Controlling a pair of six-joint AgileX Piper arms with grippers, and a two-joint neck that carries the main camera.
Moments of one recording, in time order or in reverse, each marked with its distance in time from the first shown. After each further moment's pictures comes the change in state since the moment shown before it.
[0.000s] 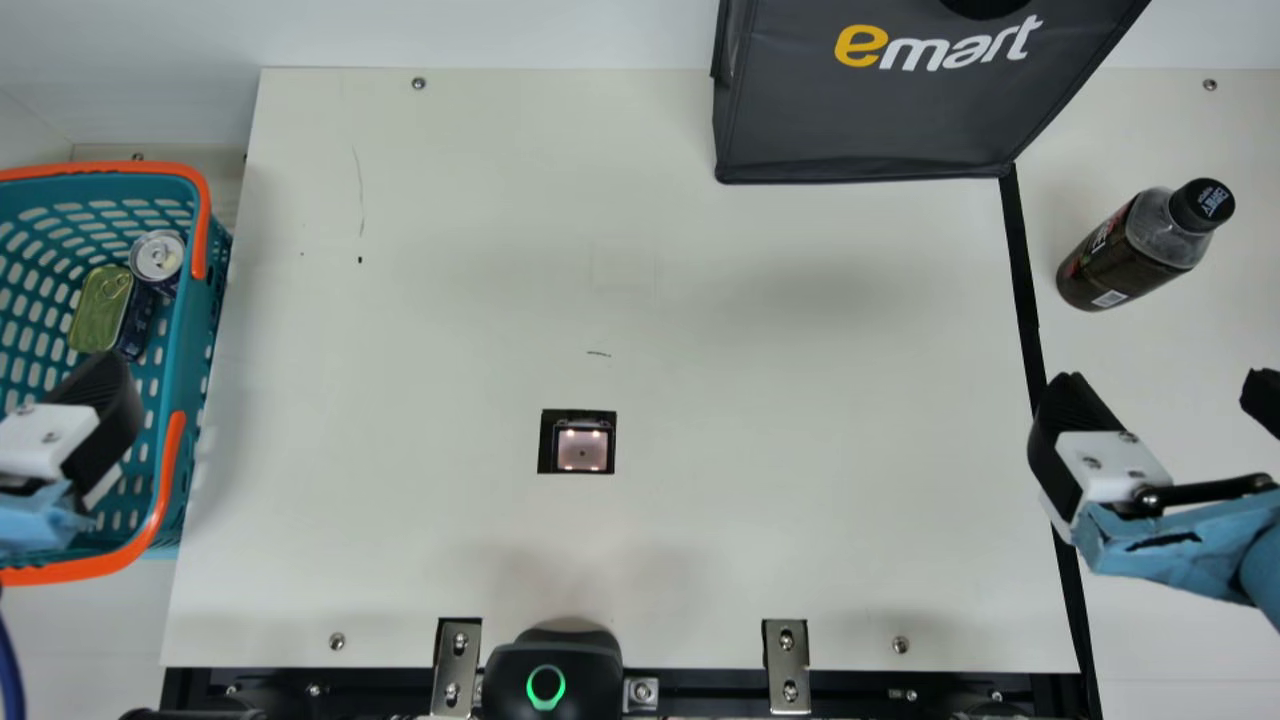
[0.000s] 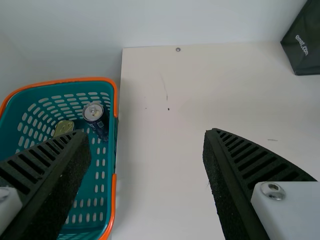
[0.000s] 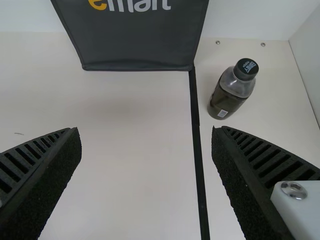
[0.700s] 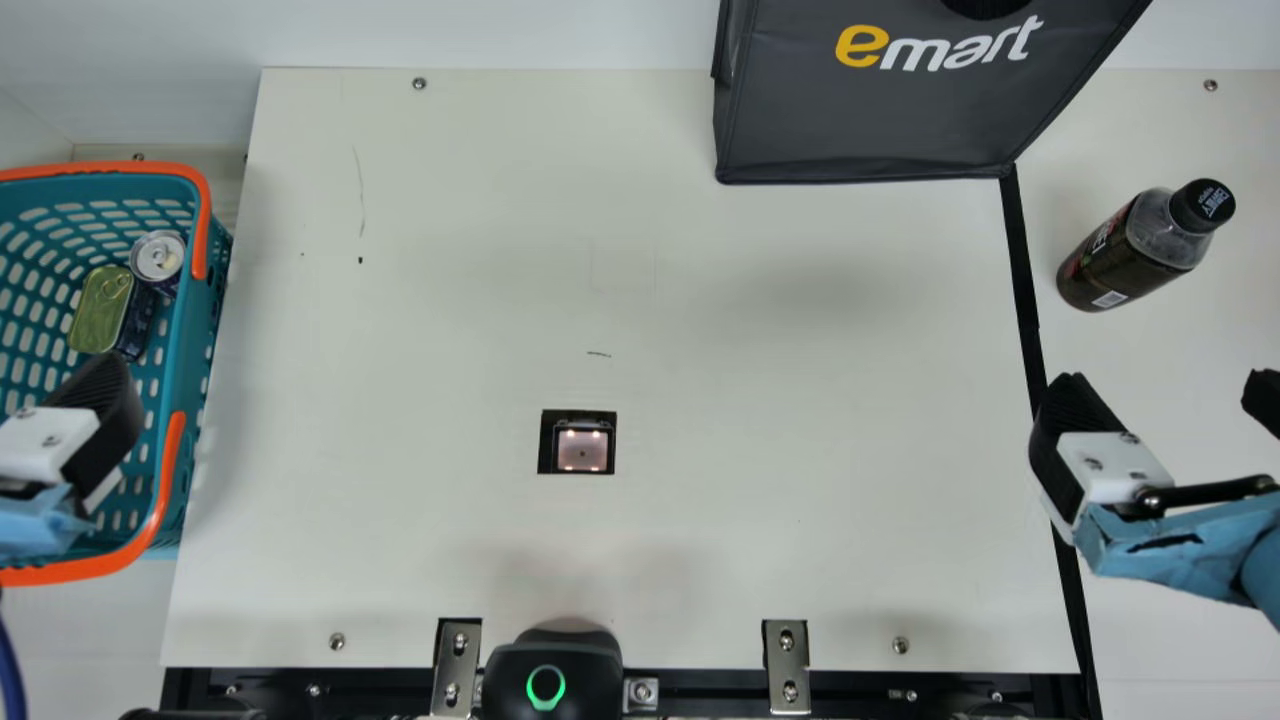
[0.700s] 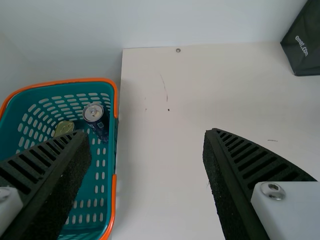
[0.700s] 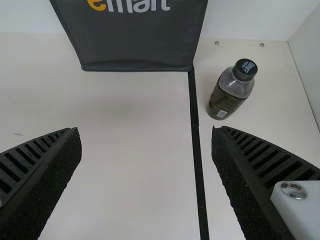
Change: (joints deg) left arm 0.0 0.0 0.0 0.0 0.0 0.0; right arm 0.0 0.0 0.0 -0.1 0.0 0.0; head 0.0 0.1
